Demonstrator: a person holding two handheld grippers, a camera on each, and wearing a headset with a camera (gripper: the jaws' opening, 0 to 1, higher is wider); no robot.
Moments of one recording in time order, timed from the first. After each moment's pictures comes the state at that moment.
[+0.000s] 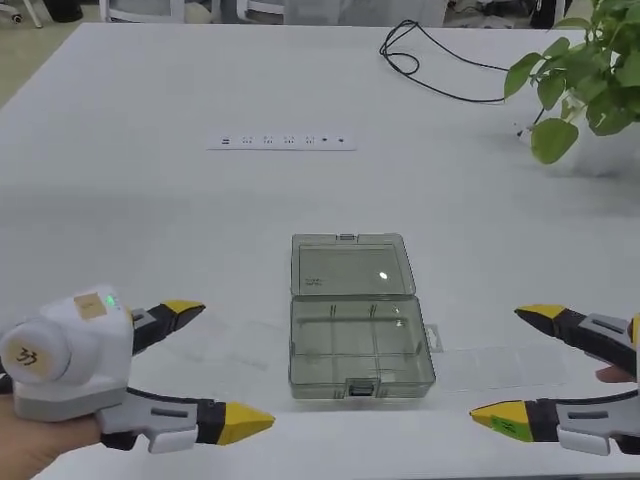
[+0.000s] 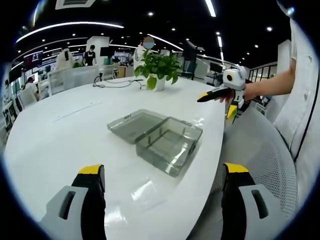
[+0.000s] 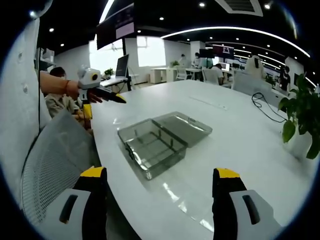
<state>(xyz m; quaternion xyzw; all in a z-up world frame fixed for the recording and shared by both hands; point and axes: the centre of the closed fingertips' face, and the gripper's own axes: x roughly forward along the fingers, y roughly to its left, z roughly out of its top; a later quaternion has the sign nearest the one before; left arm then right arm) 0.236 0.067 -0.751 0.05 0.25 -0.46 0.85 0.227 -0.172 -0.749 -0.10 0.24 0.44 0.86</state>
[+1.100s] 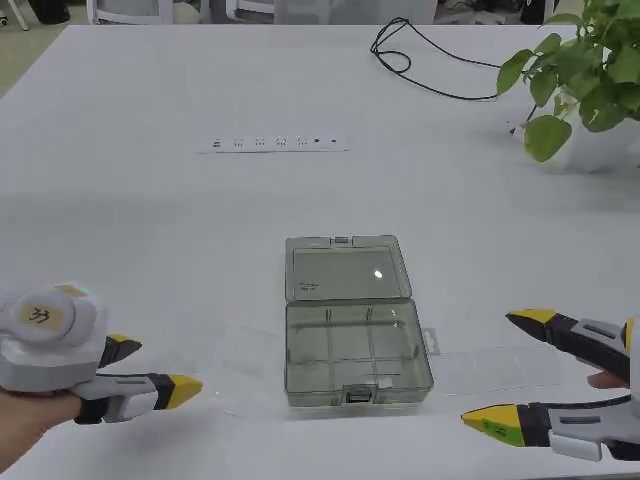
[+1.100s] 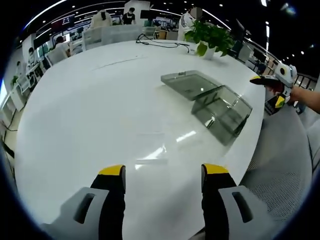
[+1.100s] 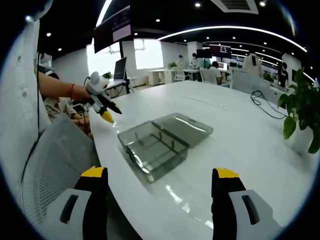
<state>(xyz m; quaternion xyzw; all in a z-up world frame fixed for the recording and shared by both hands) 0.261 0.146 -0.815 0.07 0.42 -0.29 0.85 0.227 -0.165 -0.749 -0.08 0.24 0.44 0.86</state>
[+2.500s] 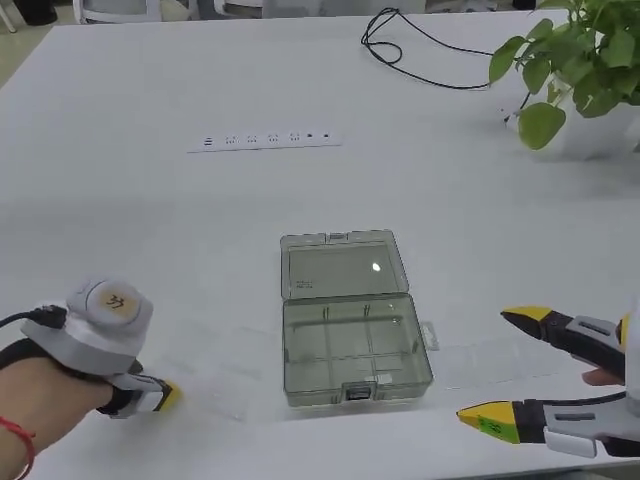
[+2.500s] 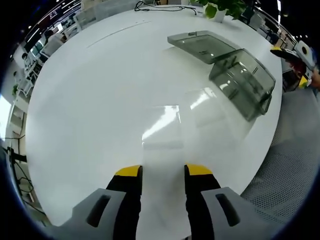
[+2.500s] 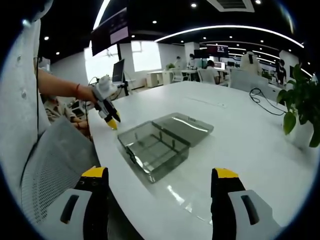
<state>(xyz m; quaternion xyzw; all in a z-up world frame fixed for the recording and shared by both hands) 0.259 0.165 -0.846 0.16 0.54 -0.24 0.79 0.225 -0.163 -0.752 -0.06 0.24 0.43 0.87</state>
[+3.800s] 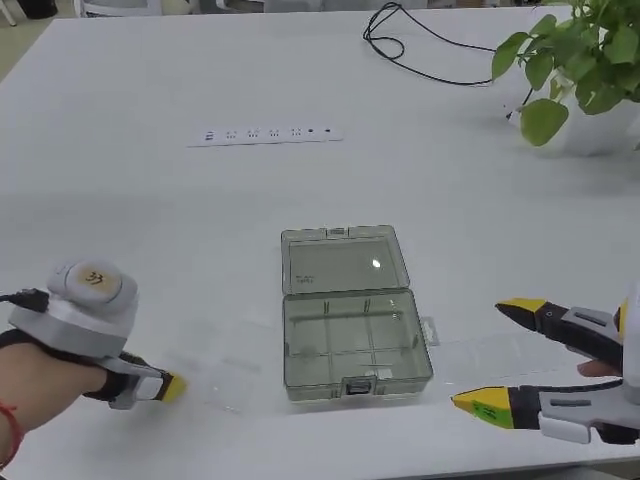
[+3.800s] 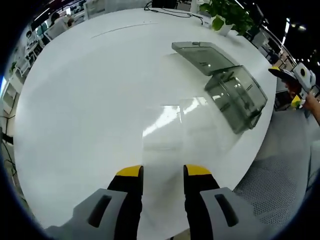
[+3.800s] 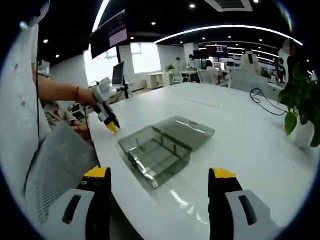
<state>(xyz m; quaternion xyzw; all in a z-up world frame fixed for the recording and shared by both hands) 0.250 0.153 -0.837 0.06 0.54 -0.25 0.80 0.231 -0.158 -0.743 -0.05 0.24 0.43 0.87</state>
